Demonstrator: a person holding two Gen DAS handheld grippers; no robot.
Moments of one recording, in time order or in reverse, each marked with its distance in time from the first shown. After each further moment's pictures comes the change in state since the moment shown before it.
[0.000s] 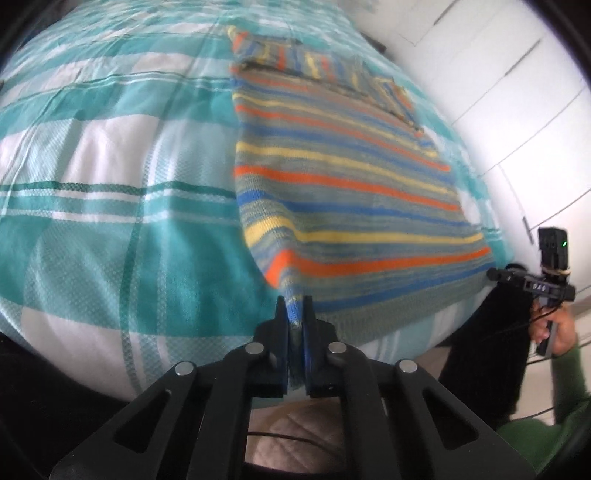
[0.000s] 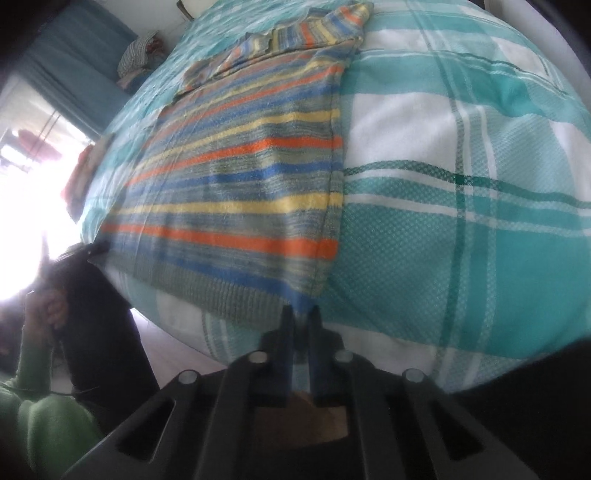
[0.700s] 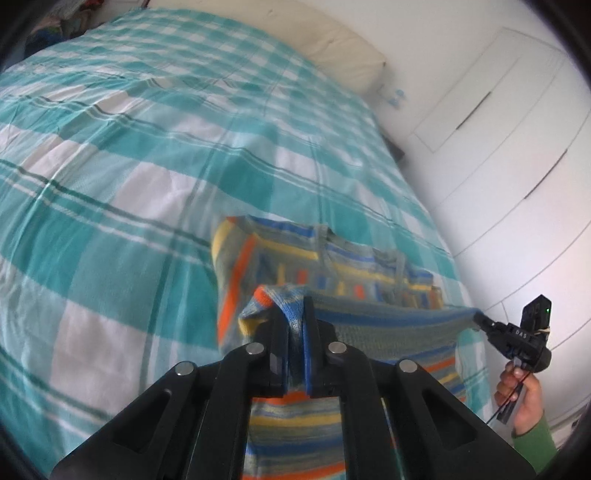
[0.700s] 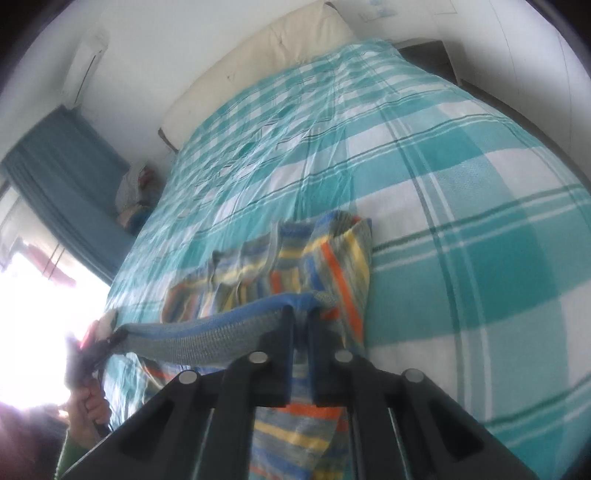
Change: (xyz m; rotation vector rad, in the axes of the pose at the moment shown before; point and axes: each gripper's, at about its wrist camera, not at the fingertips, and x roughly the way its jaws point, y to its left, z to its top) left arm 0.070 0.039 0.300 -0.130 -0.297 -0.031; right arm 0.015 -0.068 0.313 0.226 -0.407 0.075
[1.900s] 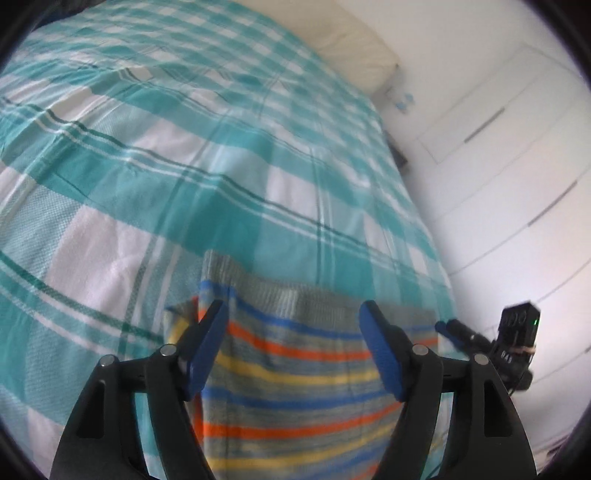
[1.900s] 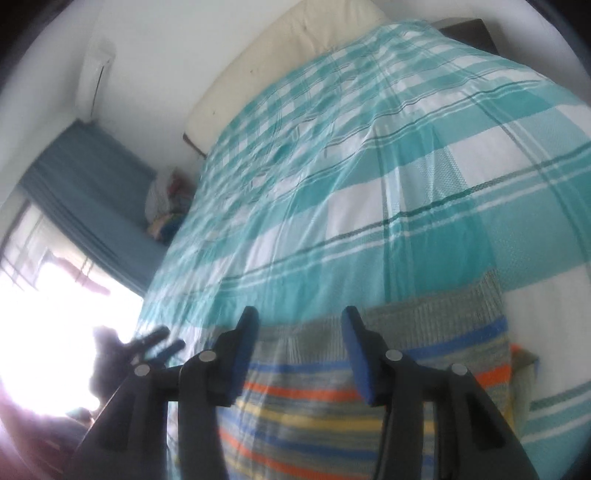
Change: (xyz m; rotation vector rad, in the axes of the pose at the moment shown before) left arm 0.061 -0.007 0.058 -0.005 0.067 -0.033; right arm 0.114 0.070 0.063 -0.123 0.076 0.118
